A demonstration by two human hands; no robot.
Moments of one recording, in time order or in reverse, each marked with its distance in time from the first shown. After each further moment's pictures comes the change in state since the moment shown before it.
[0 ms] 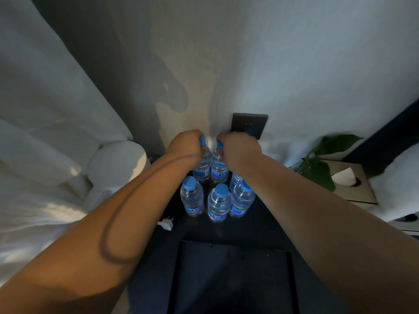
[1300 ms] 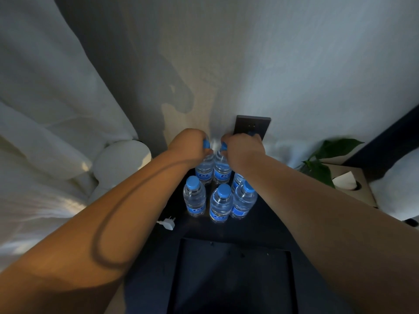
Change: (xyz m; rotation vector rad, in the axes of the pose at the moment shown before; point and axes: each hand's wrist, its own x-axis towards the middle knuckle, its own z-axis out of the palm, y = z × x) left_hand -0.001 0.001 -0.016 0.097 -0.070 0.109; right_hand 0.004 0.000 -0.002 -0.110 -0.064 0.040
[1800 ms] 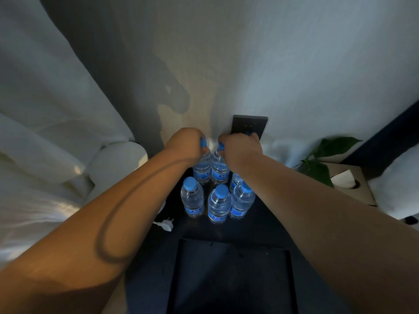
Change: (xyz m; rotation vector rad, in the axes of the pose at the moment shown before) left_hand 0.005 0.002 -0.001 0.030 0.000 -0.014; right_hand -0.001 0.000 -0.002 0.011 -0.005 0.005
